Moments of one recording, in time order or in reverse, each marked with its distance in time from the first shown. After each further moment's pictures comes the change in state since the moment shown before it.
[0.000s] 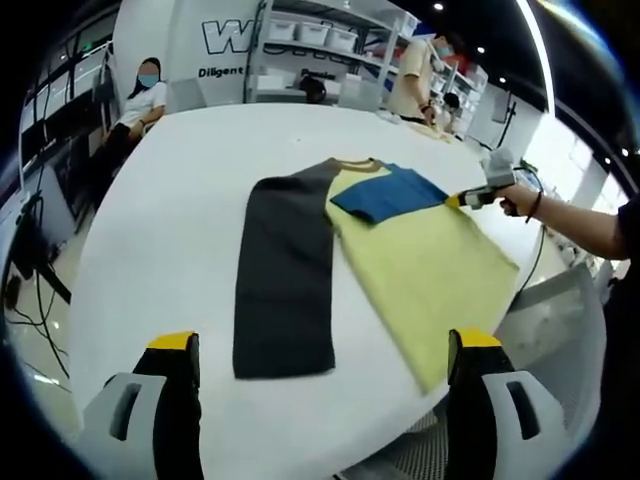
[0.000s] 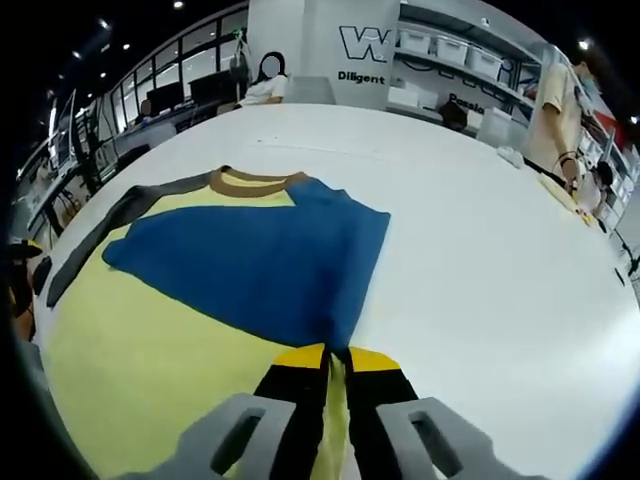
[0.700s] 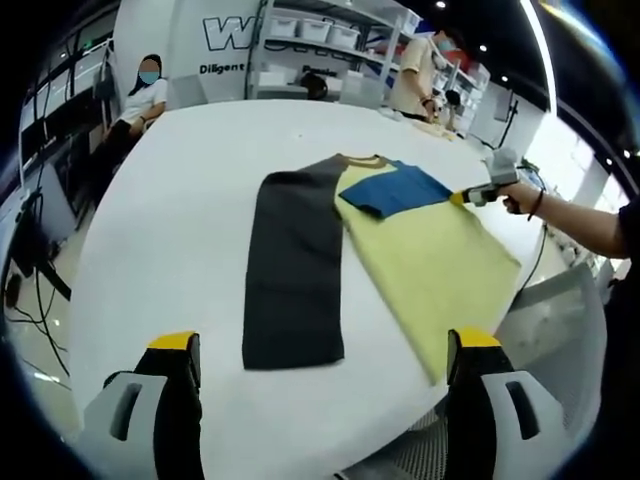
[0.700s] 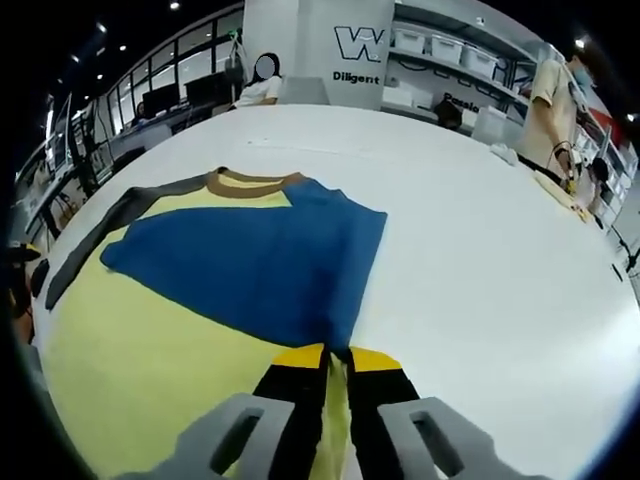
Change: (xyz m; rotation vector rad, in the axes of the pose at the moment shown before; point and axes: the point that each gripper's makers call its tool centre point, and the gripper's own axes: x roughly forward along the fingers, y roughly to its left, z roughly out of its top) left arm 0.001 0.003 -0.003 -0.009 0.013 0.005; right arm 0.002 -0.009 0.000 0.031 -0.007 -0.010
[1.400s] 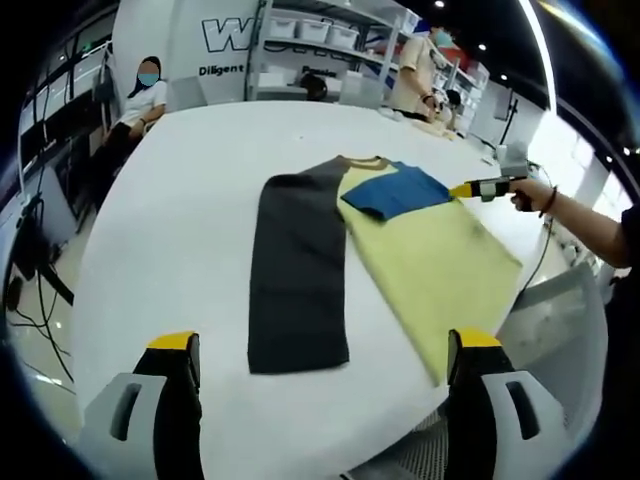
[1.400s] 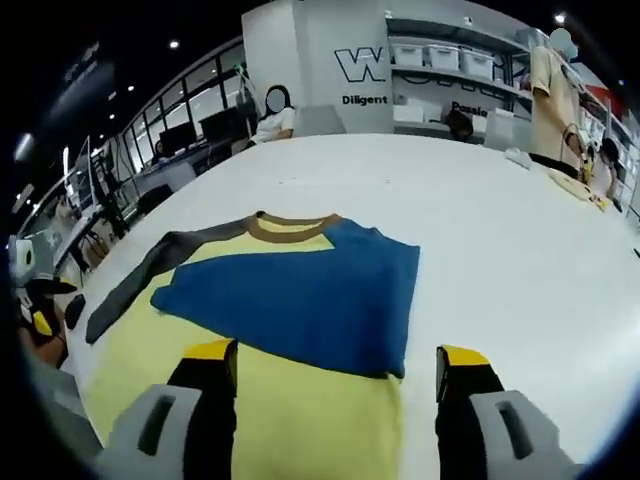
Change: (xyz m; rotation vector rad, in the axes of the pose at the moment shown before) left arm -0.002 0.003 0.005 0.010 -0.002 0.007; right arm -0.030 0.047 0.033 0.063 -0.126 0.161
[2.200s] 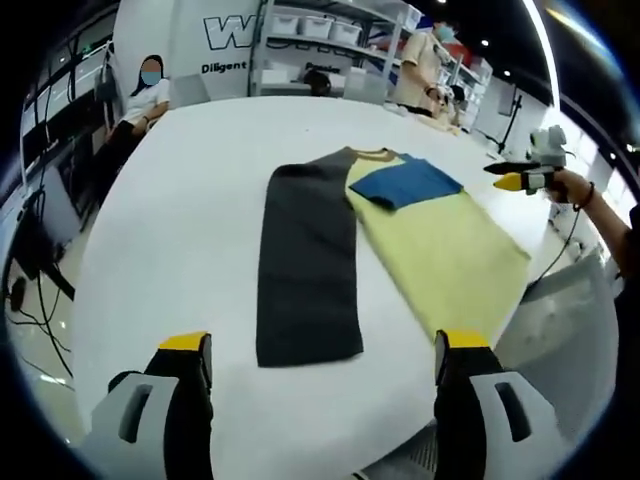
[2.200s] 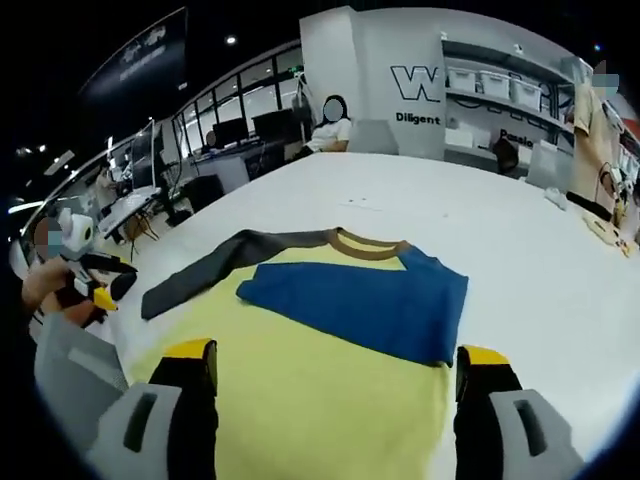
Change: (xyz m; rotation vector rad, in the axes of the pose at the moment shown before) left arm 0.009 0.009 -0.015 0.005 0.020 0.024; right arm -0.062 0.062 0.005 -0.130 -0.027 0.141
